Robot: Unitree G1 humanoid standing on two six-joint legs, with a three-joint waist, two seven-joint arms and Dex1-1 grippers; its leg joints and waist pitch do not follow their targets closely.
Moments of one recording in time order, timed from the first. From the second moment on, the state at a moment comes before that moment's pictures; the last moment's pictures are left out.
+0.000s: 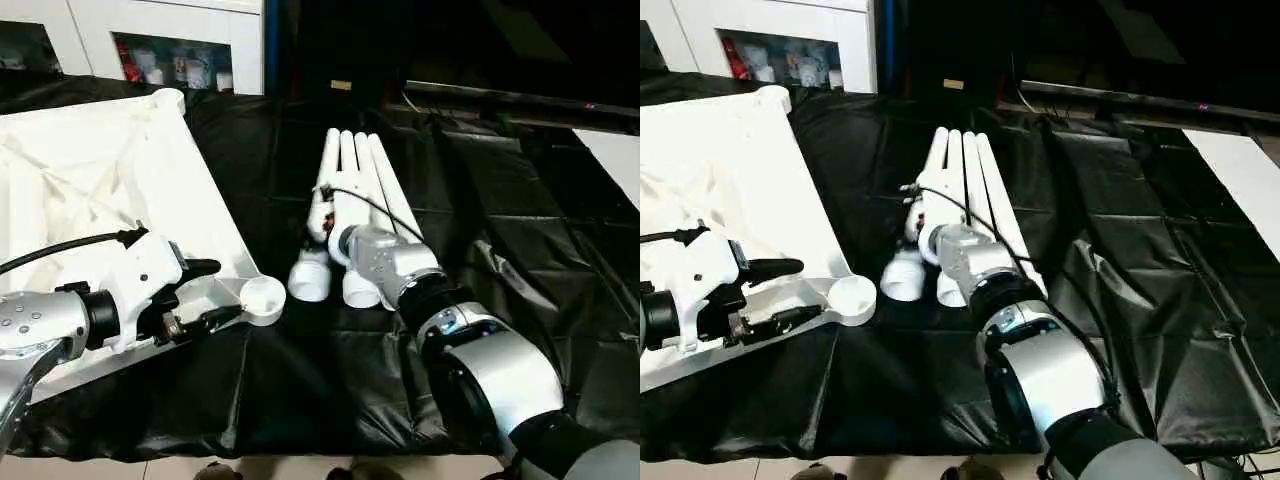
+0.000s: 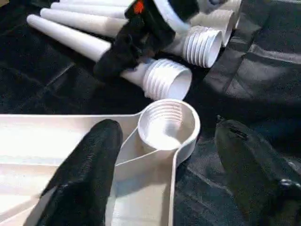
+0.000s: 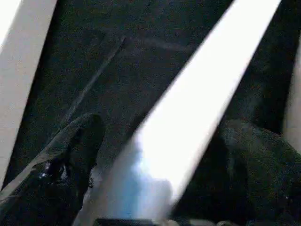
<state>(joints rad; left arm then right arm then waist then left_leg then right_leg) -0.03 0.82 0.07 -0.46 -0.33 0.54 -0.87 -1.01 0.11 0.01 1.17 0.20 0.32 0.20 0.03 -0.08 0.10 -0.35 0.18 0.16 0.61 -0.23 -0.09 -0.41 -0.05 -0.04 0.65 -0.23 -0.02</state>
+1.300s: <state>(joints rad) -0.27 0.56 -0.09 -0.29 -0.22 0.53 -0.64 -1.04 0.00 -0.17 1.24 0.28 0.43 0.27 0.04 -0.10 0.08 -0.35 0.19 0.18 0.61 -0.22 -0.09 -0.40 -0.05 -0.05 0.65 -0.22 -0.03</state>
